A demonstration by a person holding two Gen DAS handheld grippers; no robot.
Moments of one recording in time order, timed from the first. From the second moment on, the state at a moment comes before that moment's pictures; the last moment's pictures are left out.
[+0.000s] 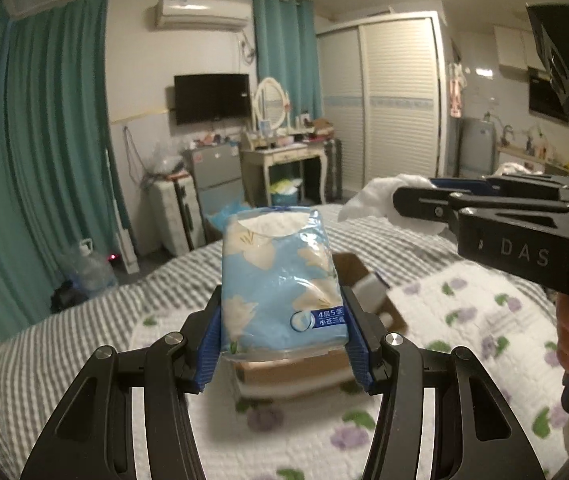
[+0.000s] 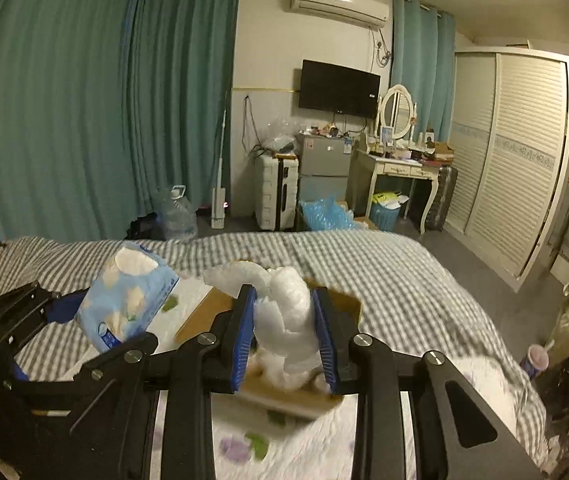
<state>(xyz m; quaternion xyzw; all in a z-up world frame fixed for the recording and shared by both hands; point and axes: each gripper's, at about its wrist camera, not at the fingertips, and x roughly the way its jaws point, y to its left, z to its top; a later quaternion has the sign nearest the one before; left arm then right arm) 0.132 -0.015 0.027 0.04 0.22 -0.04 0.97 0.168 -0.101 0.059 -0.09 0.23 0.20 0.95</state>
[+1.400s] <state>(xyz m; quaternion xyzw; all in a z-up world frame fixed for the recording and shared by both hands) 0.198 -0.037 0.015 0.05 0.23 0.02 0.97 0.281 -0.119 0.027 -0.02 0.24 0.15 0.96</state>
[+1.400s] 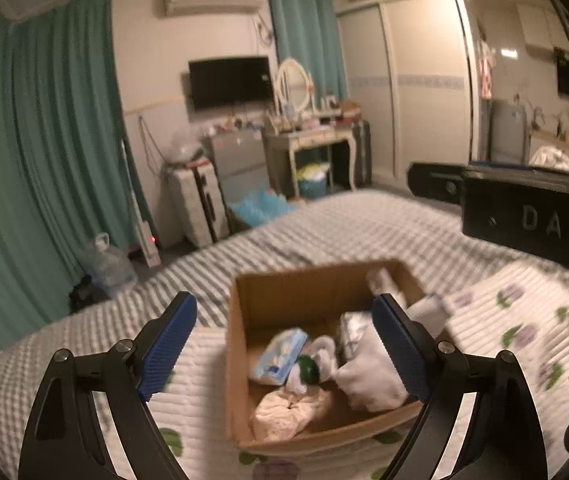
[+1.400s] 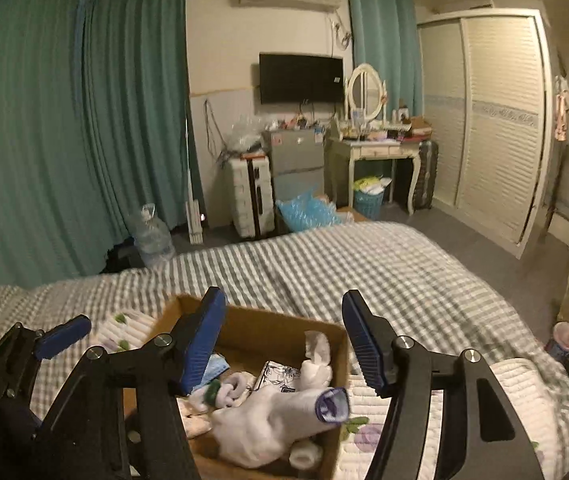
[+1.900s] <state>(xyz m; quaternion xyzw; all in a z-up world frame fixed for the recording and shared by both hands) 0.019 -0.012 0.183 0.01 0.06 0.02 1.00 0.075 -0.161 0.191 -0.02 0.11 0.11 0.99</state>
